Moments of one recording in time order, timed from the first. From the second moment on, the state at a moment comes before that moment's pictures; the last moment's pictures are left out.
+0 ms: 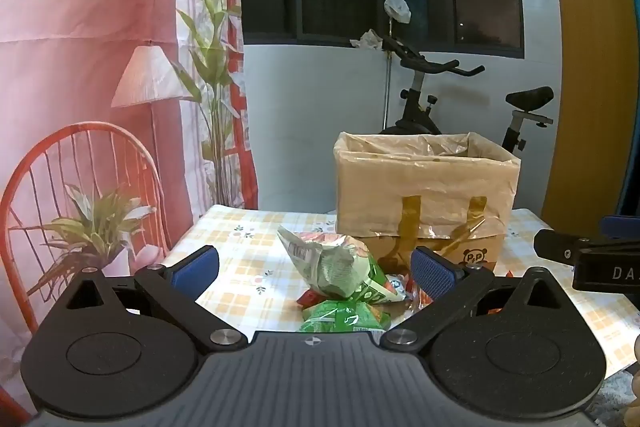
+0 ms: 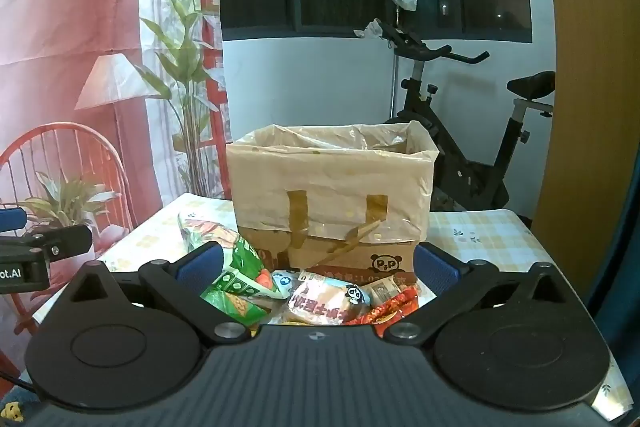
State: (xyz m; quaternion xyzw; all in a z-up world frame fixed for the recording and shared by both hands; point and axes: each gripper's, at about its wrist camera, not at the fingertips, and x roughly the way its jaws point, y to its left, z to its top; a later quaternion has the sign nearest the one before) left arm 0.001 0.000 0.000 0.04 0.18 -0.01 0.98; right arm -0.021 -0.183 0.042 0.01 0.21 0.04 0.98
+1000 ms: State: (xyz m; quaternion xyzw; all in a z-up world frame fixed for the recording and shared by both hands) left arm -0.003 0.002 -0.002 0.04 0.18 -0.01 0.98; right arm -0.022 -0.184 0.041 0.02 0.21 0.04 0.98
